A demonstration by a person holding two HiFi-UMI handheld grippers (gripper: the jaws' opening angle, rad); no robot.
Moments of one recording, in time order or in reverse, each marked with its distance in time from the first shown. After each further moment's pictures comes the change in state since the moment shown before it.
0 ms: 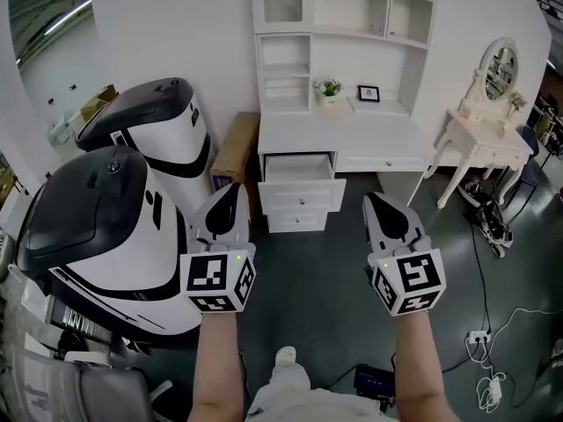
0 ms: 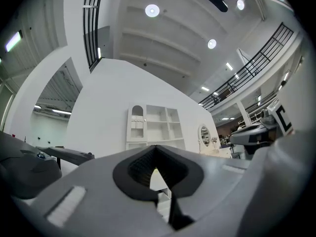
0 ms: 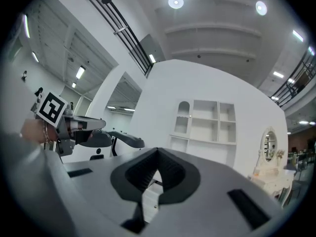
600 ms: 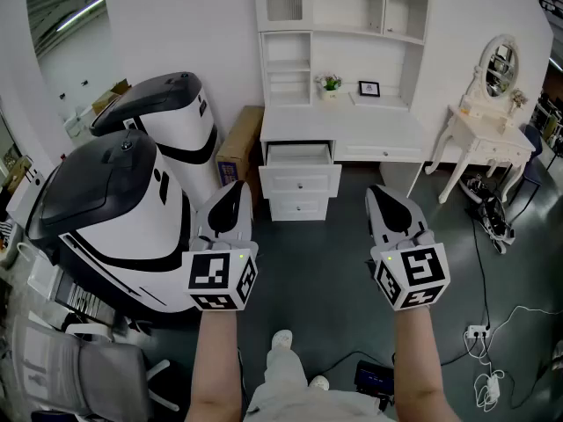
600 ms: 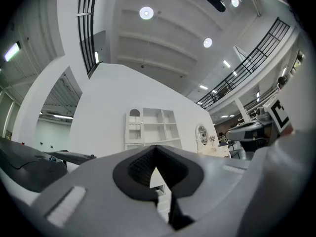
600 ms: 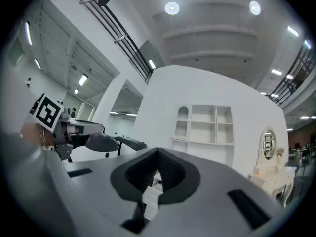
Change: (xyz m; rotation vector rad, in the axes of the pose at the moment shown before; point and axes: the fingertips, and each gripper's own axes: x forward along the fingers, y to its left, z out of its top) left arm -0.080 -0.074 0.027 0.043 0.000 0.010; right arm -0.099 -0.004 0.015 0.032 -0.044 0.022
